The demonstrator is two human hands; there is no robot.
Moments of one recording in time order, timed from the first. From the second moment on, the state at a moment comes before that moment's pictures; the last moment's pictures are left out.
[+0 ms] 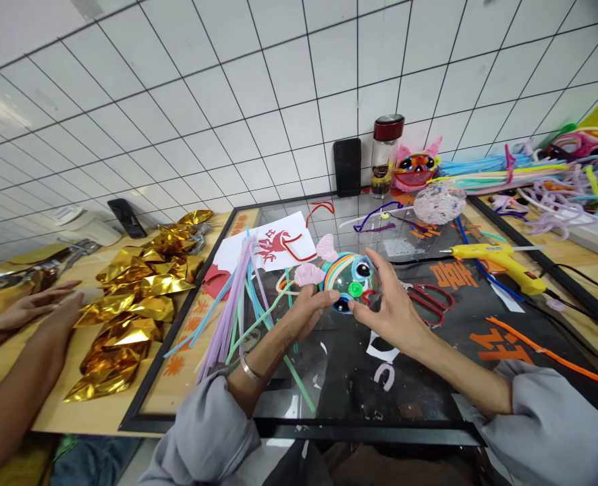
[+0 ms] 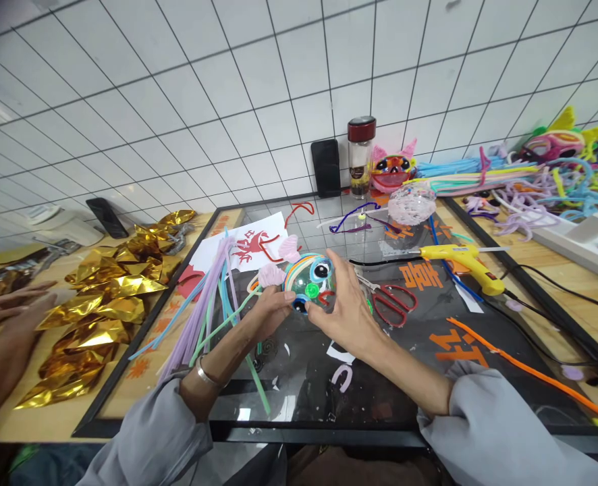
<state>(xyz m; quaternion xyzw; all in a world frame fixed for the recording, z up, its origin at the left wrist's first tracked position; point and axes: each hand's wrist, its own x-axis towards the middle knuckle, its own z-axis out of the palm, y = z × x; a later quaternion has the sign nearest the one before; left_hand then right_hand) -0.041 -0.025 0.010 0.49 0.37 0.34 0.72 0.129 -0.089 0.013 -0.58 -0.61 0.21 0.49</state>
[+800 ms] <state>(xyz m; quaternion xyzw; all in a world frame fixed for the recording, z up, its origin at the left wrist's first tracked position) -0.034 -0.024 0.017 0.46 0.33 0.35 0.75 0.134 -0.086 0.024 -0.60 -0.58 0.26 0.48</state>
